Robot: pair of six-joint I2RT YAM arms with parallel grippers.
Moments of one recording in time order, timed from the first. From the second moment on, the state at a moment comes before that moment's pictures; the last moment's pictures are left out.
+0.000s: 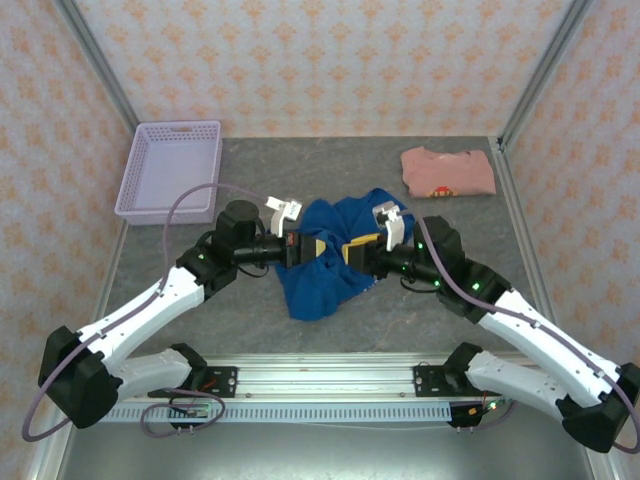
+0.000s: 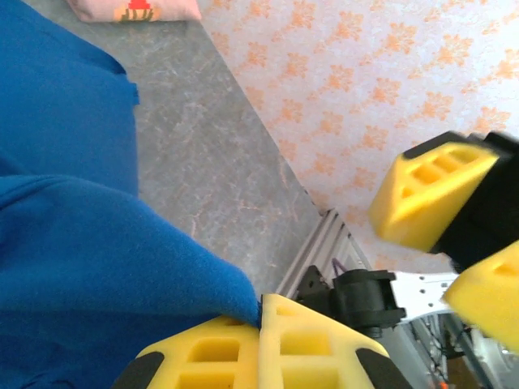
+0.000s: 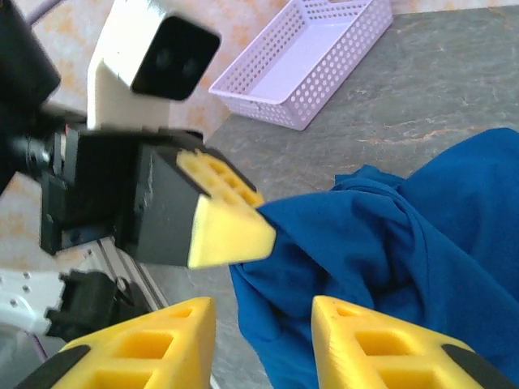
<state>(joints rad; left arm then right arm) -0.57 1.12 0.83 -0.11 0.62 -0.65 0.76 0.89 0.87 -0.36 -0.27 0.42</state>
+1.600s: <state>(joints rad) -0.76 0.93 0.86 -0.41 0.17 -0.32 0.58 1.21 0.88 0.09 -0.70 0.99</state>
